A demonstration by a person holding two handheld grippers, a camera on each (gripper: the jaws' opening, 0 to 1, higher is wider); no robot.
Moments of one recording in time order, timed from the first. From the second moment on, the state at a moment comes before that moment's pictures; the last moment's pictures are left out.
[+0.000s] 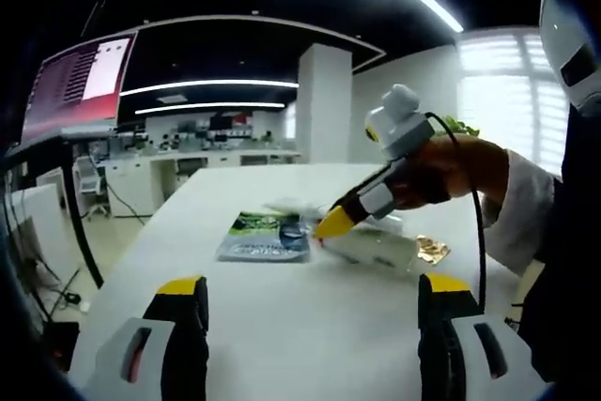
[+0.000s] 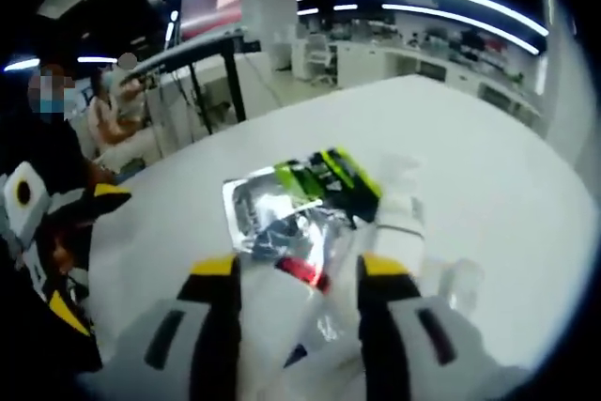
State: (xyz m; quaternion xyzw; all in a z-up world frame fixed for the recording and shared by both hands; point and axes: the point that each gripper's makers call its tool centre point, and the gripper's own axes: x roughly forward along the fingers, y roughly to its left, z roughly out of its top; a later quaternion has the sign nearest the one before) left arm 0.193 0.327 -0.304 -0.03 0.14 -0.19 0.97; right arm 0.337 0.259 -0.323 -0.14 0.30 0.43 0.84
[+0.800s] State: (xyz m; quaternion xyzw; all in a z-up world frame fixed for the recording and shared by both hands) left arm 0.205 0.317 -0.307 -0.04 0.14 -0.23 0.96; right arm 0.343 0.271 -0.334 -0.17 0.32 0.43 0.83
